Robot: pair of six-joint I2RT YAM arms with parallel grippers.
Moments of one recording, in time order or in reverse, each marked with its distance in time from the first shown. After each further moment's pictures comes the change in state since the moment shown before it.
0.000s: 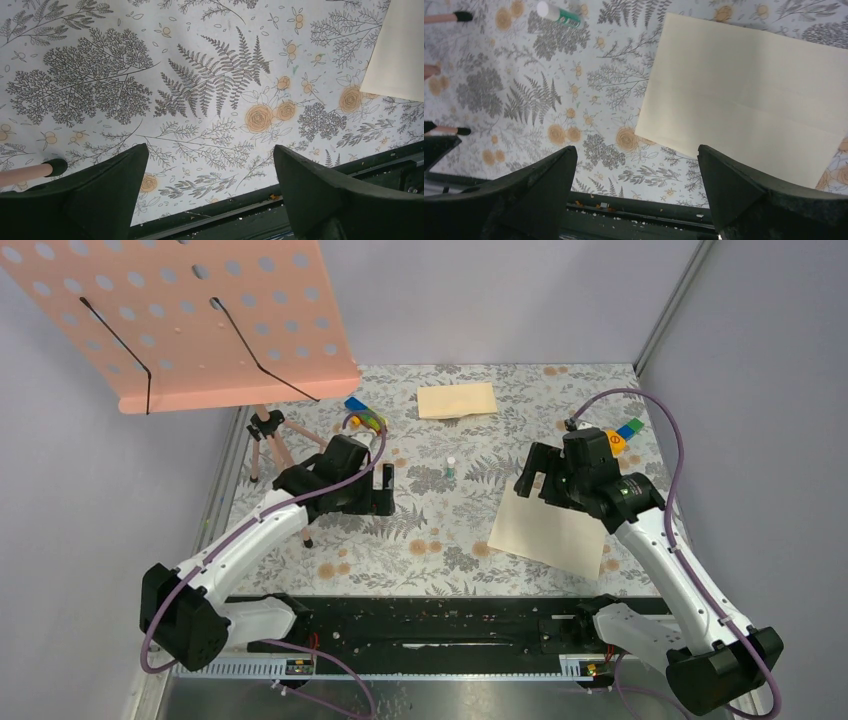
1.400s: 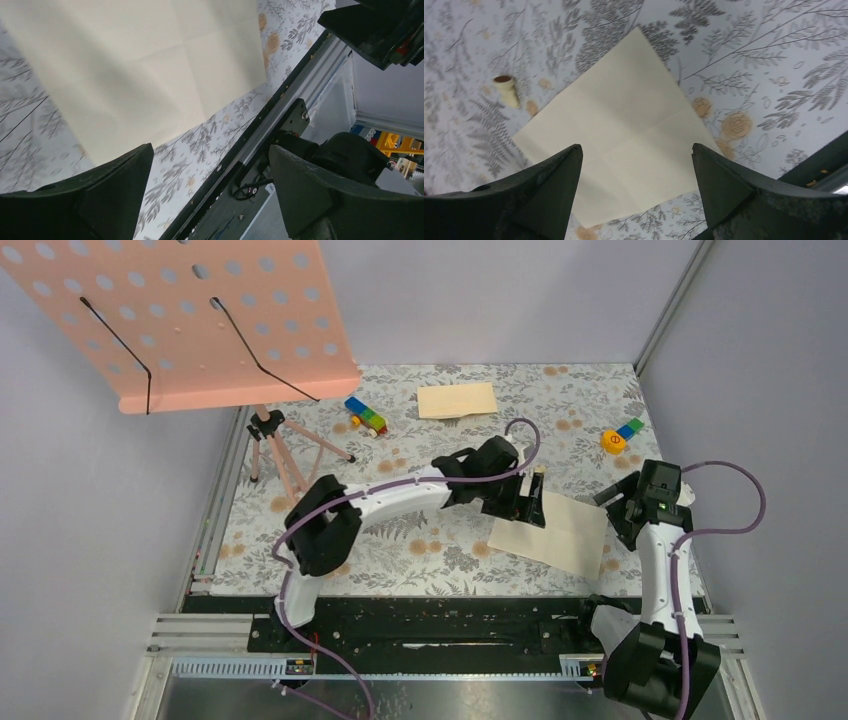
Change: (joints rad) left arm -0.437 0.778 0.571 0.420 0.338 -0.245; right arm -0.698 -0.068 -0.310 0.098 -0.014 0.150
